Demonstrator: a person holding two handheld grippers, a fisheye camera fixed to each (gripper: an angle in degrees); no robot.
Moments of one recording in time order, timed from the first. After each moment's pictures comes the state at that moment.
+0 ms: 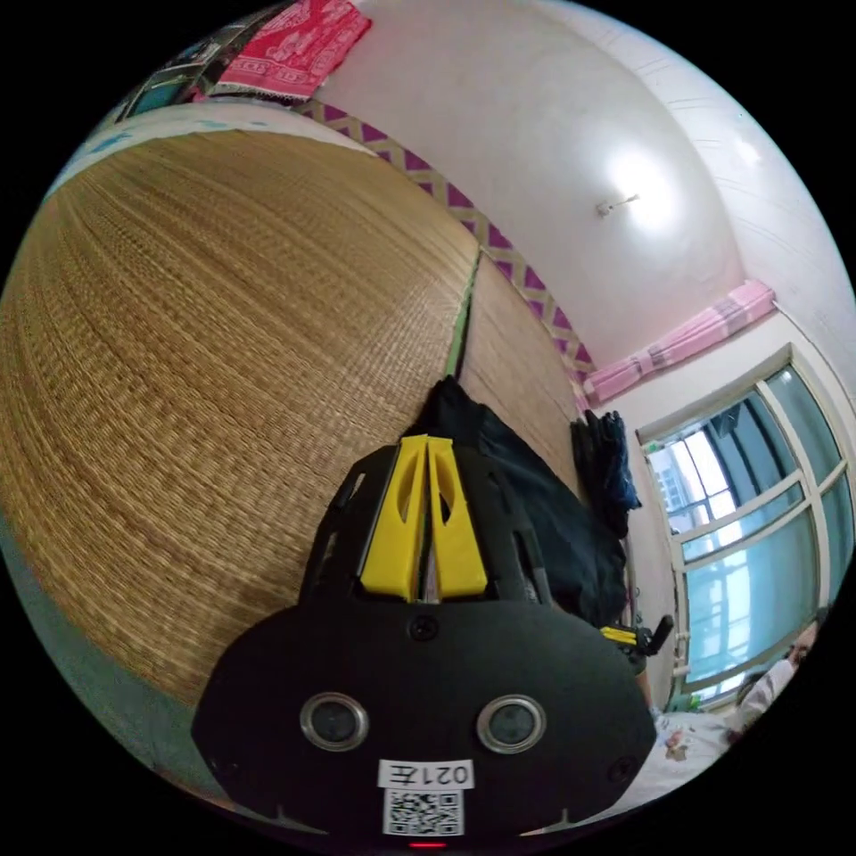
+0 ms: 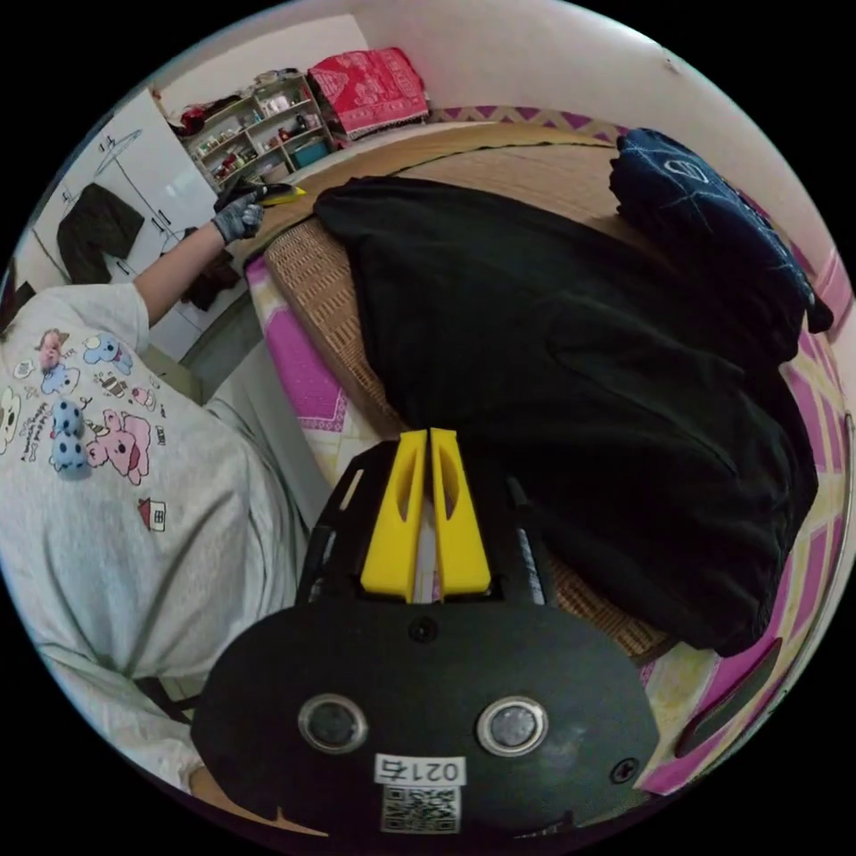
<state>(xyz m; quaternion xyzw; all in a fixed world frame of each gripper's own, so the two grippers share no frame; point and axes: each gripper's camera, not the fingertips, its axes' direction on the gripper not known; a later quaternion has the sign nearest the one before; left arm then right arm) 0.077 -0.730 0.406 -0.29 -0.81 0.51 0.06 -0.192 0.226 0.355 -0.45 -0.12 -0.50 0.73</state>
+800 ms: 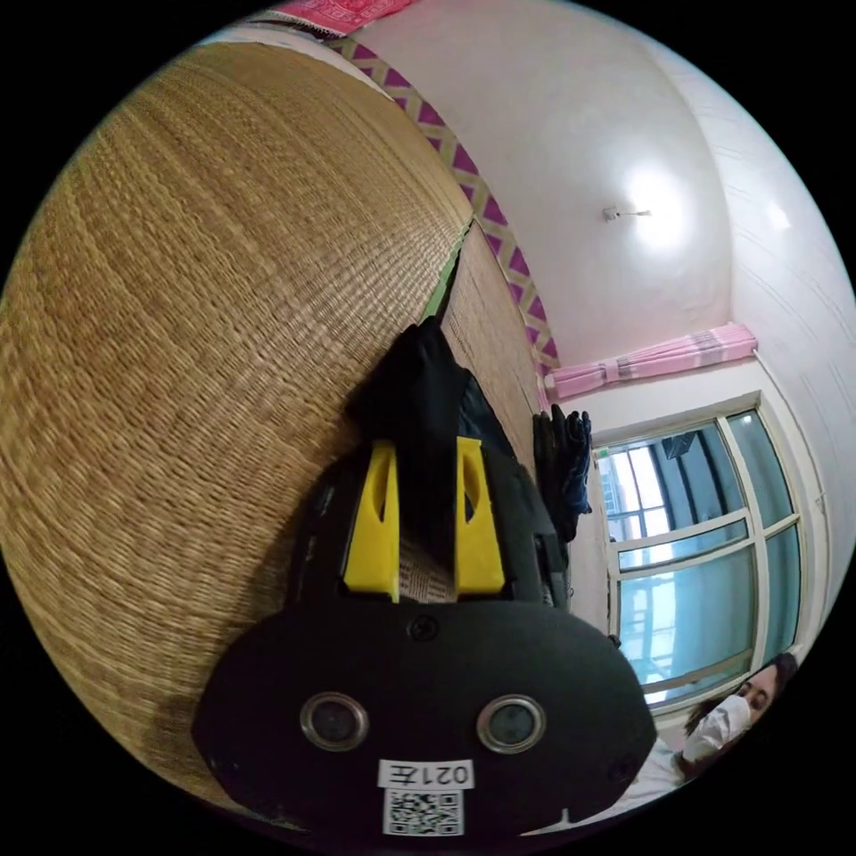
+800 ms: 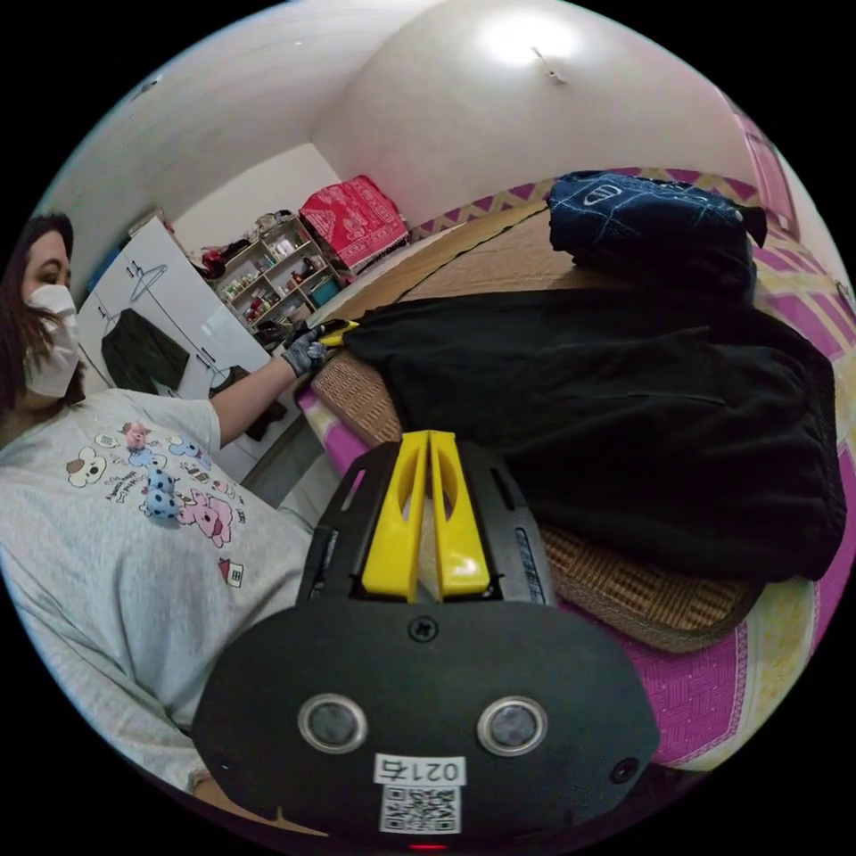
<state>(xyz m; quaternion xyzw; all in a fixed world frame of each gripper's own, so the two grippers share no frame) 0.010 -0.798 0.279 -0.27 -0.83 0.45 0.17 -0.131 0.164 0.268 -0.36 -0.24 -0.35 0.83</state>
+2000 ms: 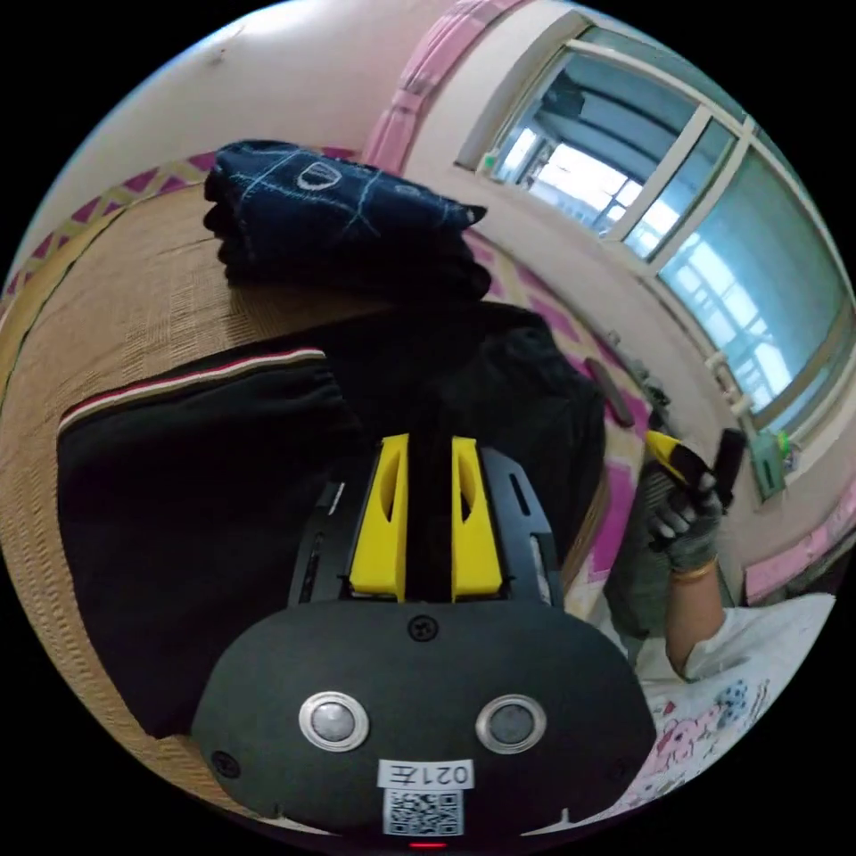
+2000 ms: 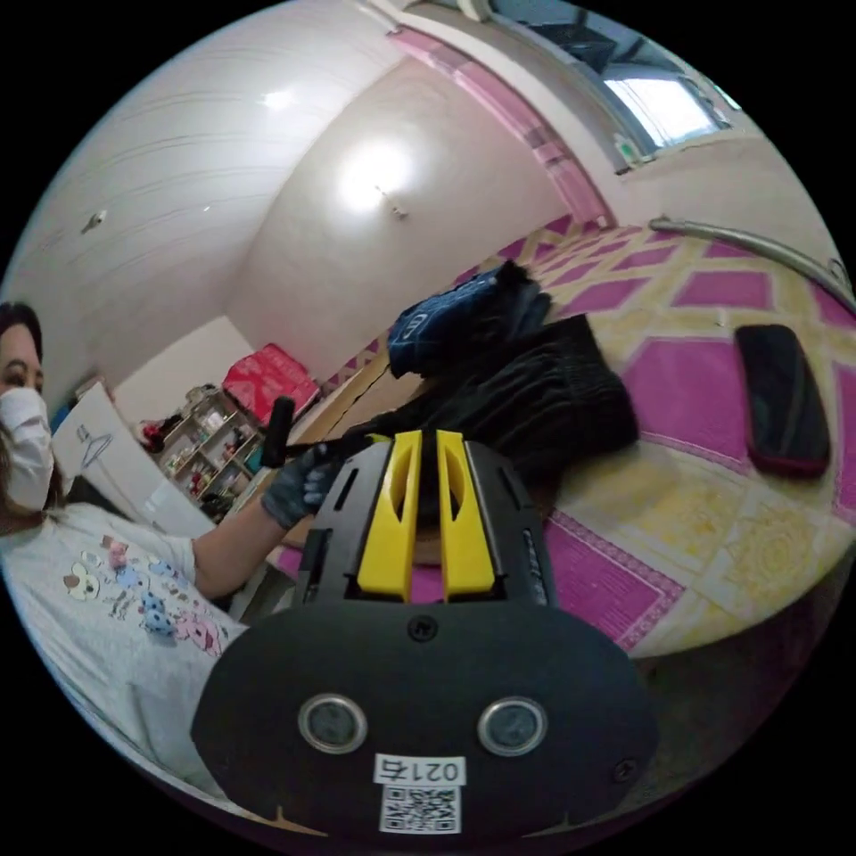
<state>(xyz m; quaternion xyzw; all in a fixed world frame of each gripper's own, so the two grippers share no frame) -0.417 -0.683 -0.309 -0.63 -0.71 0.27 -0.12 0.076 0.006 0.155 -0.14 -0.18 -0.16 0.96</state>
